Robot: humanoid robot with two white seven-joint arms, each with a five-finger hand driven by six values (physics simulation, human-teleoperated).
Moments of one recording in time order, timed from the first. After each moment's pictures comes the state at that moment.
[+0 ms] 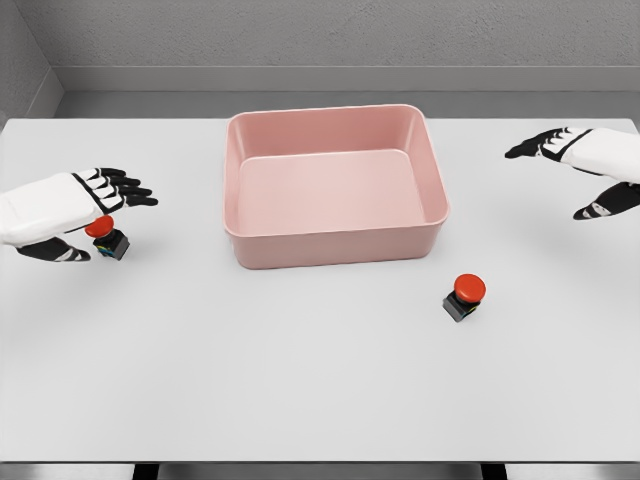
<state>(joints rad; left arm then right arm) -0.37 1.10 -0.51 -1.58 -0.39 -0.61 -0.17 -0.75 -1.11 0.80 -1.37 0.06 -0.61 0.39</state>
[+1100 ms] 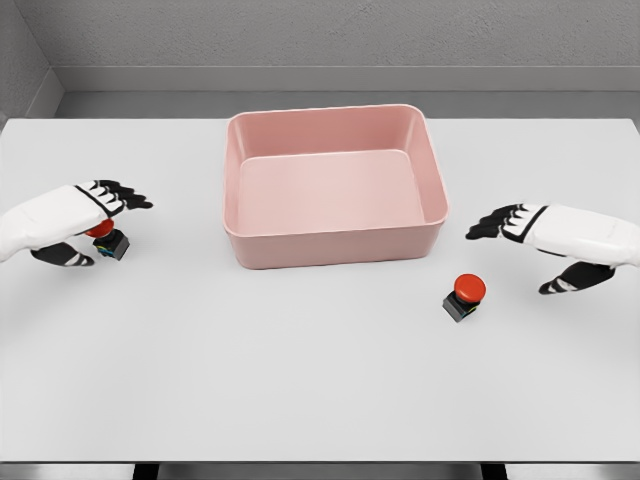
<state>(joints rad) -0.40 0.95 -0.52 -1.34 -0.49 -0.61 -0.17 -0.56 -1.21 0.85 -1.63 0.06 -0.61 0.26</state>
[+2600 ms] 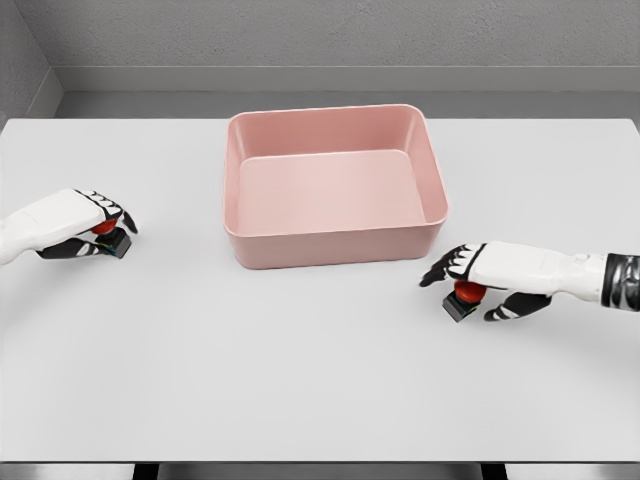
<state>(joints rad) -0.41 0.91 -0.53 -1.26 -0.49 -0.61 -0.17 -0.54 -1.04 0.89 -1.58 0.13 -0.61 0.34</state>
